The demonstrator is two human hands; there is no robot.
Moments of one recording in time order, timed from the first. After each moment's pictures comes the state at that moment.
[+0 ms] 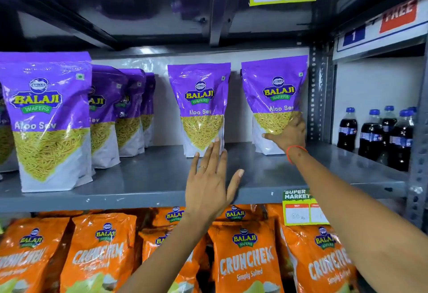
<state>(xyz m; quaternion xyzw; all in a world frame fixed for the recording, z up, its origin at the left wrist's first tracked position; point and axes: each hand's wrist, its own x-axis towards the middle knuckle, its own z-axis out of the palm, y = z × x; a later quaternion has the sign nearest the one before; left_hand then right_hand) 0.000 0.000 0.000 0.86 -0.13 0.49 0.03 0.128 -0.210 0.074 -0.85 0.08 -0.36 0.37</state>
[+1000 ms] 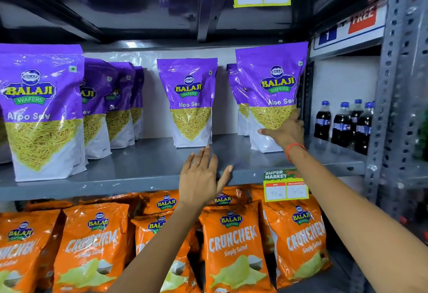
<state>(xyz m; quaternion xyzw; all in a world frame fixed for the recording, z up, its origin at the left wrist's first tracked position) -0.005 0.003 -0.016 0.89 -0.12 0.43 0.01 0.065 -0.224 0.072 -0.83 0.09 -0.34 0.43</state>
